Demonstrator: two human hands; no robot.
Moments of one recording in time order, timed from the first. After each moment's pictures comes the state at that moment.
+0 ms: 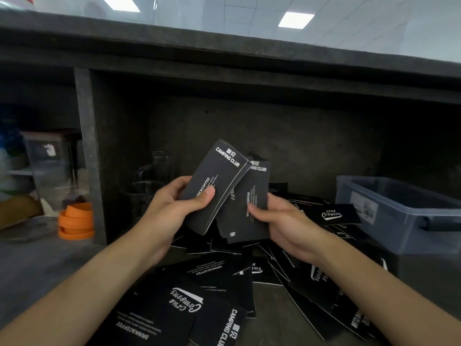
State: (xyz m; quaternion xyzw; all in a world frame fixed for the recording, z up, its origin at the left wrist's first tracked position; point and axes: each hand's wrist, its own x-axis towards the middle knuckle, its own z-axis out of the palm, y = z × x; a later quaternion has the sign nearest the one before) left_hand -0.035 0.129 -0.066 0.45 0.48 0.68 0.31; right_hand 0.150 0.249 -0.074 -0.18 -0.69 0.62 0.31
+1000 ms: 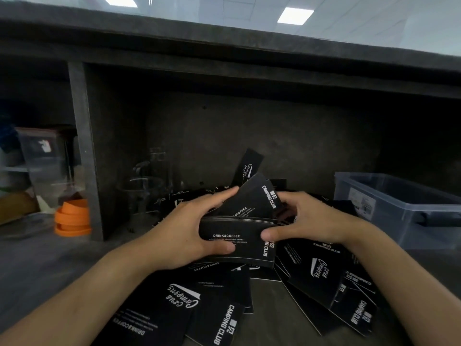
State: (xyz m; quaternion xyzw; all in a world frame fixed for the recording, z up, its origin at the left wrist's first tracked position) left_hand -0.032 0.128 -0.079 0.71 0.57 0.39 0.10; right_hand 0.202 0.272 -0.052 -0.21 -0.90 0.35 0.18
